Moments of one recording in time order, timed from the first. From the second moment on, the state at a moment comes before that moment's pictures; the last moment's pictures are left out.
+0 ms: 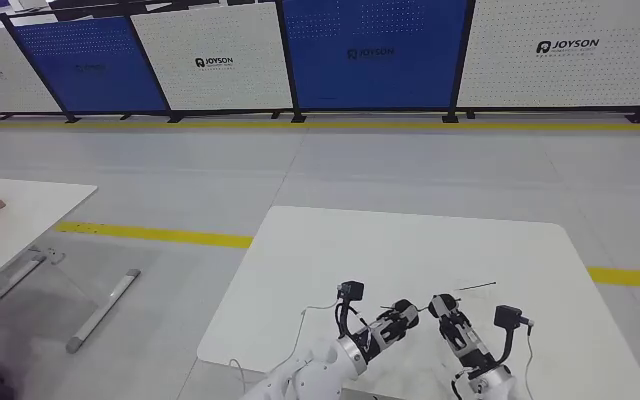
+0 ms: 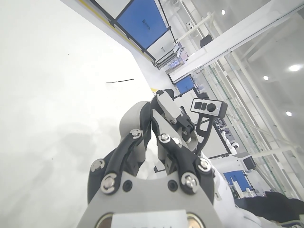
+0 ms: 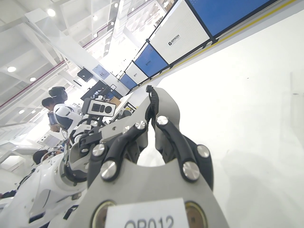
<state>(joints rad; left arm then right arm) 1.46 -1.27 -0.89 -1.68 0.27 -0.12 -0.06 -1.64 -1.17 1.20 -1.70 -0.46 -0.34 -0.02</state>
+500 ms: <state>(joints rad) 1.47 -1.27 -0.89 -1.70 0.29 -0.12 -0.07 -1.65 -1.17 1.21 -1.73 -0.42 -0.34 -0.02</state>
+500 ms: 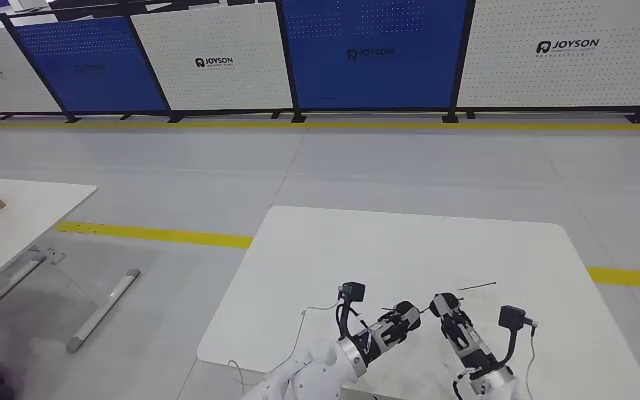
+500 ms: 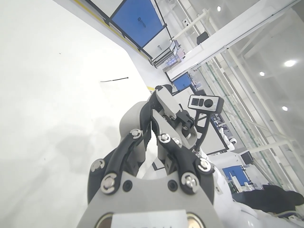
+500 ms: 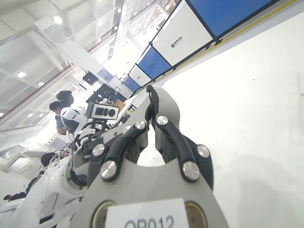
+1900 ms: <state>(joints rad) 1.44 -1.28 -0.89 -1.68 0.21 -0.07 -0.04 -1.66 -1.15 1.21 -1.73 -0.40 -0.34 -0.01</state>
